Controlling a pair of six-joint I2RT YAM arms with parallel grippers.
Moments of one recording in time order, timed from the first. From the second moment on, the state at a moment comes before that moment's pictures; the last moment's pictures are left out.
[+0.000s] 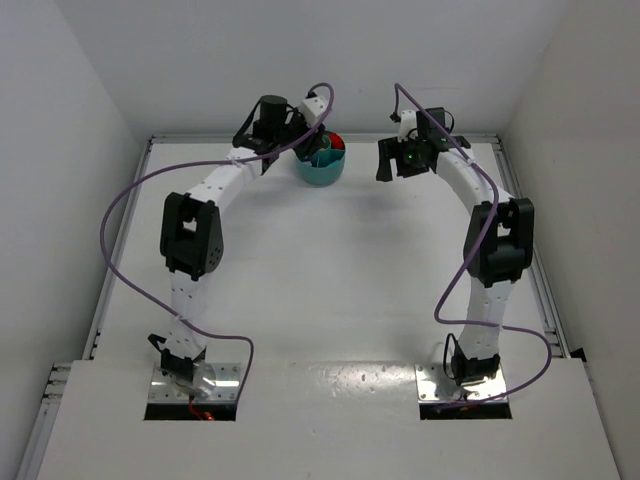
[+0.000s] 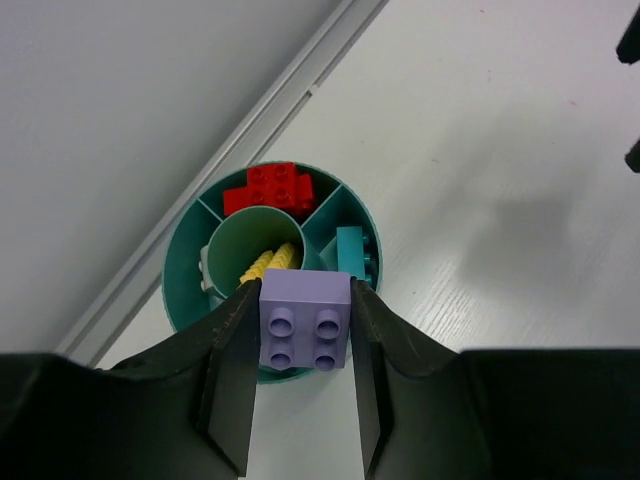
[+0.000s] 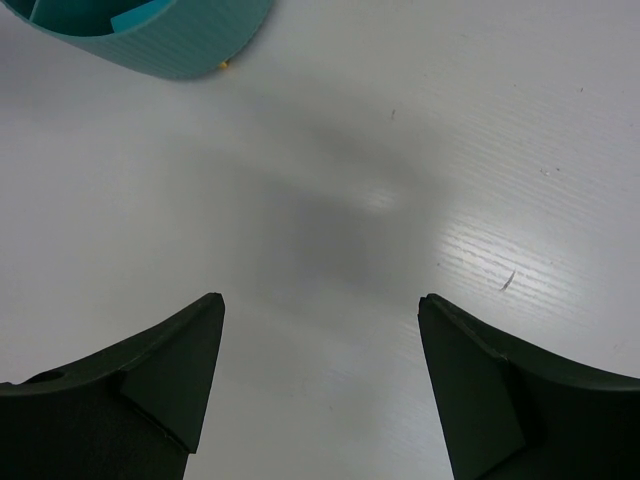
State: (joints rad) left arm -0.34 2.16 1.94 -0.16 0.45 0.39; right arm 0.13 2.04 1.71 -0.52 -0.30 -0.09
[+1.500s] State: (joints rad) left arm -0.31 2.27 1.99 -0.15 0.24 0.27; right arm 0.13 2.04 1.71 -0.52 -0.29 -0.09
